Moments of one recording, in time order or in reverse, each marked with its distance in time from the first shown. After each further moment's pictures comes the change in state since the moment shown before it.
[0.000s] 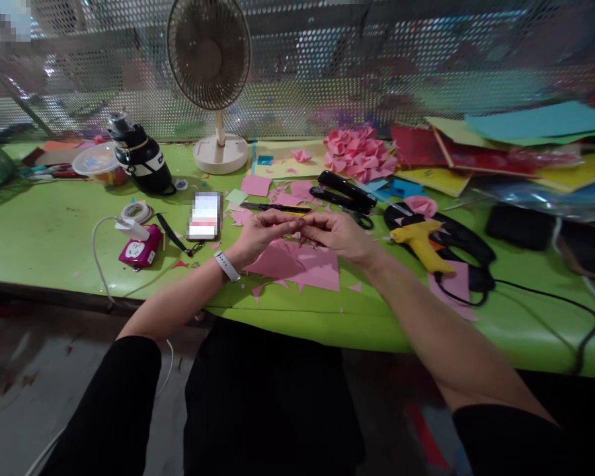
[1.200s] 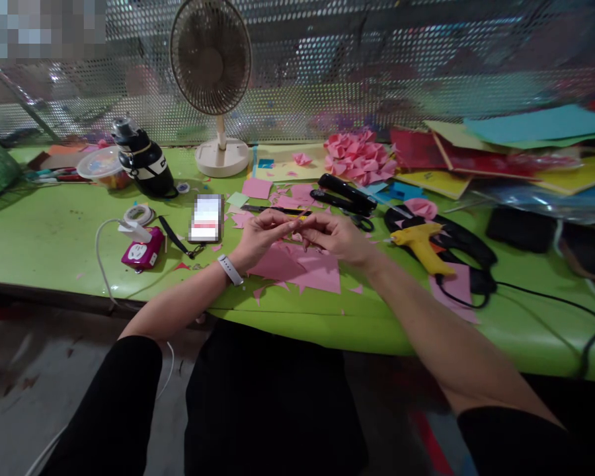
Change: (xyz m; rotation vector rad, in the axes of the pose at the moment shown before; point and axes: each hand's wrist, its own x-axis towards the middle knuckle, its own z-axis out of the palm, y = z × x) left_hand -0.001 -0.008 0.000 0.077 0.092 0.134; right_hand 0.000 0.001 0.004 0.004 0.028 -0.069
